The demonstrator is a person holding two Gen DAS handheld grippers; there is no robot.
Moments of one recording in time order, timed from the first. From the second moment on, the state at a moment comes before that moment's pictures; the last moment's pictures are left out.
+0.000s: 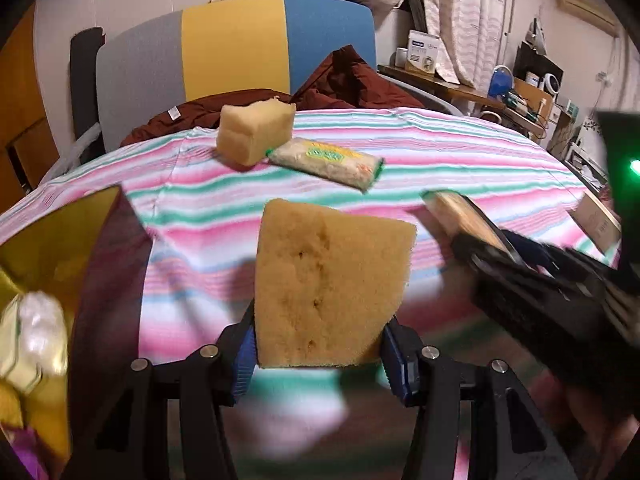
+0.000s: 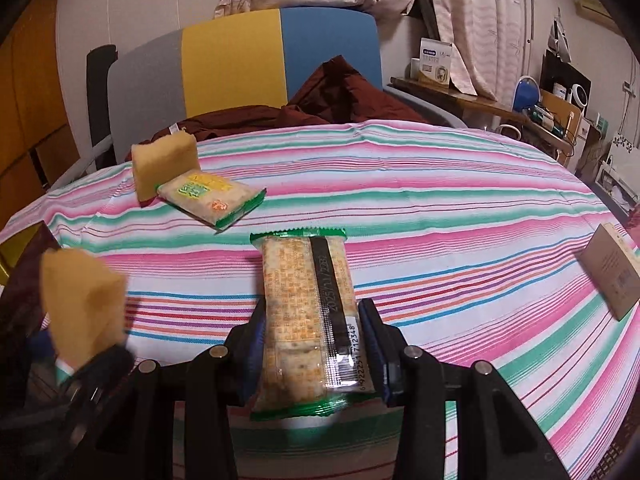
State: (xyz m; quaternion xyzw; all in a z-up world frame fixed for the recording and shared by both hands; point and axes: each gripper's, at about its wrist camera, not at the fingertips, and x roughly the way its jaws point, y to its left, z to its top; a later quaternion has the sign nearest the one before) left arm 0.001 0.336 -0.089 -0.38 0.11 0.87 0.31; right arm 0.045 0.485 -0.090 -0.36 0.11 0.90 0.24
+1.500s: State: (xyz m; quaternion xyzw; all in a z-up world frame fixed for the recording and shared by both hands) left arm 0.019 0.132 -0.059 -0.45 -0.03 0.85 0.28; right arm 0.081 0.372 -0.026 -0.27 0.08 0.95 0.14
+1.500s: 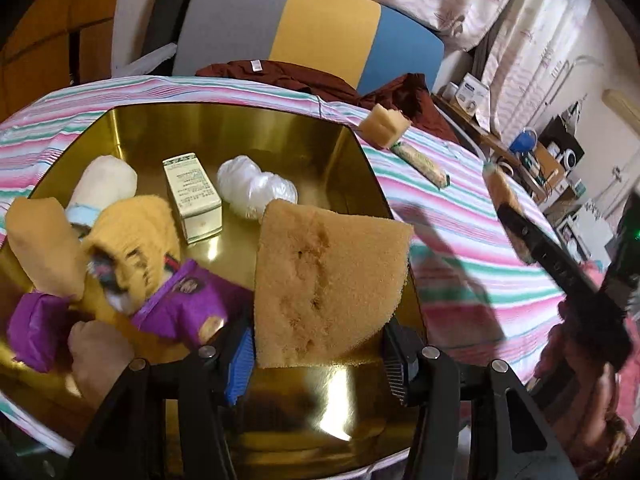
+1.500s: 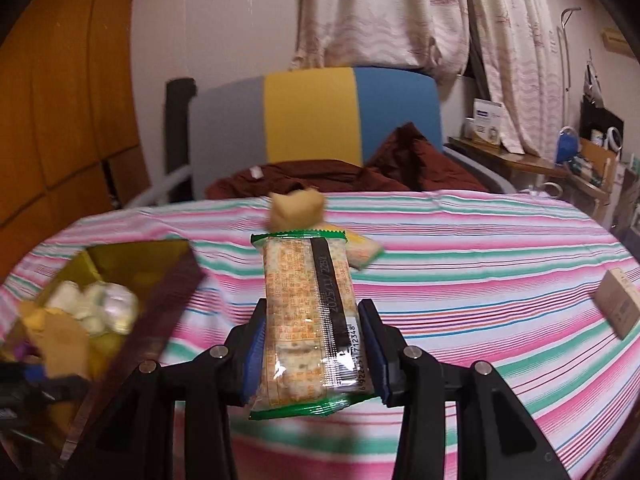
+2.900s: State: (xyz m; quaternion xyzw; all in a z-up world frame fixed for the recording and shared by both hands) left arm 0.019 -0.018 -0.031 -0.34 -0.23 0.91 0.08; right arm -0.012 0.192 -0.039 -0.45 0.15 0.88 -0.05
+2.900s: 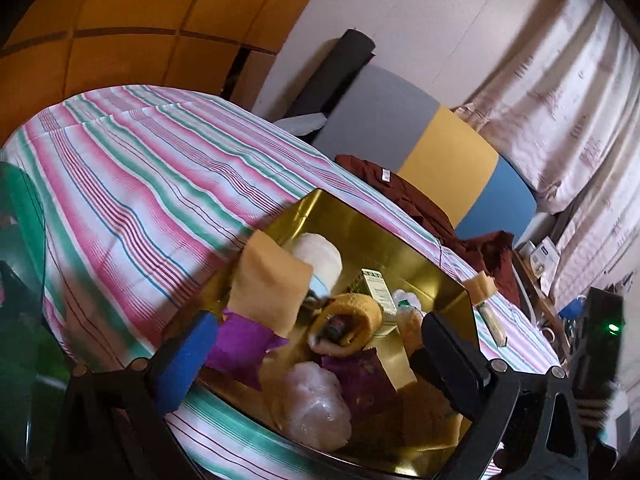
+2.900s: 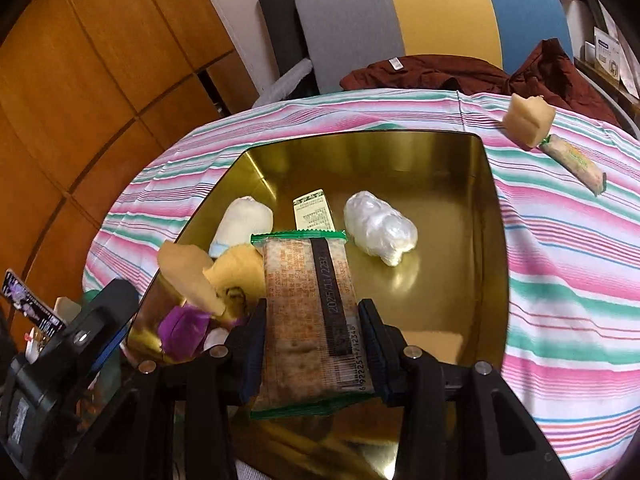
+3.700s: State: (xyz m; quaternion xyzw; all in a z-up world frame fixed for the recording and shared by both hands) left arm 0.015 -0.022 -0.036 -0.35 -0.24 0.90 0.07; right arm -0.017 0.200 -0.032 -0.42 0.15 0.89 -0.04
